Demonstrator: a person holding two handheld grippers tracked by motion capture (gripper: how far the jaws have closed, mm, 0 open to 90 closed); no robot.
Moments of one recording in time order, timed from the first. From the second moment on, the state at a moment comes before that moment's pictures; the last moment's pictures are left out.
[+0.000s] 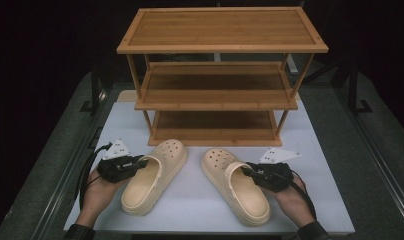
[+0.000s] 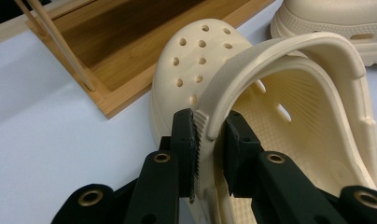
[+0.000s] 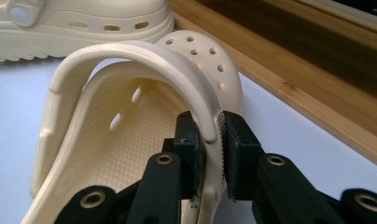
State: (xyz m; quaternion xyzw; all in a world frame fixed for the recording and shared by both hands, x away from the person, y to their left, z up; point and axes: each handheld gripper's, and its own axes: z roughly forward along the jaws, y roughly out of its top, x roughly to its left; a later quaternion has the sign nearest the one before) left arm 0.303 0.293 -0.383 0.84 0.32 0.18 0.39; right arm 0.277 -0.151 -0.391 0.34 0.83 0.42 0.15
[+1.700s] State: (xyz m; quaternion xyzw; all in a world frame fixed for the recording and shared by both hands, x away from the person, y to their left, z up) left arm 0.407 0.187 -0.389 0.81 0.36 0.24 0.40; right arm 0.401 -0.155 -0.389 0.41 0.78 0.42 0.24
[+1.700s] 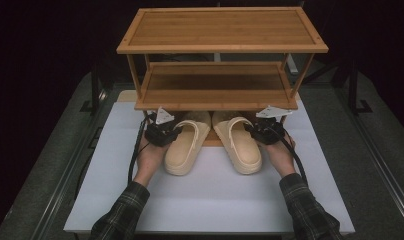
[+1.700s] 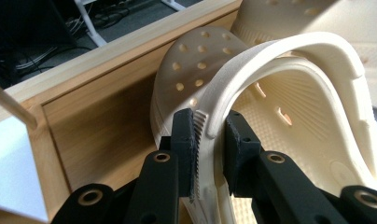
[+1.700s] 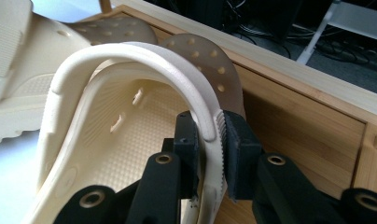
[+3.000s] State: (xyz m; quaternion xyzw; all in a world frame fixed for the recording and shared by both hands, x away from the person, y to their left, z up) left arm 0.337 0.233 -0.399 0.83 0.33 0.15 0.43; right arm 0.343 -0.192 -0.394 0.42 0.78 0.44 0.14
